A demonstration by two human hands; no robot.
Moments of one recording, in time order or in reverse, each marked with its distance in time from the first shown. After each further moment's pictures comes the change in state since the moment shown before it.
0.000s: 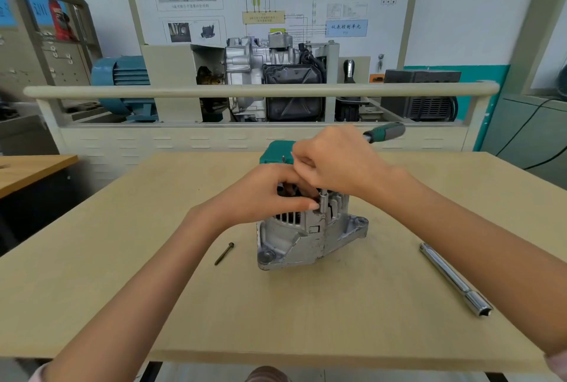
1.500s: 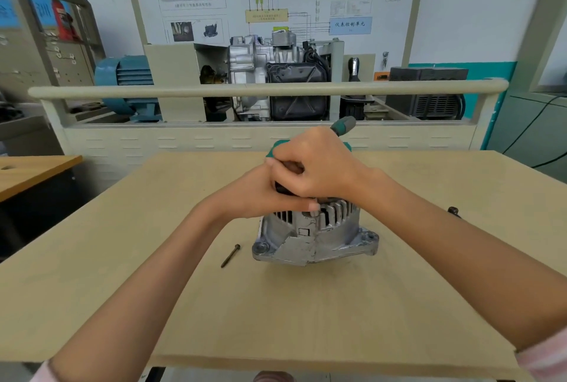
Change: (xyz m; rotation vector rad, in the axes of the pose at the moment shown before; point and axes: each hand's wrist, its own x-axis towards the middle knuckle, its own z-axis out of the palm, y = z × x) left_hand 0.005 -0.019 -0.008 -0.259 -0.051 0.007; right_hand 0.020 -0.026 0.013 0.412 0.284 -0.118
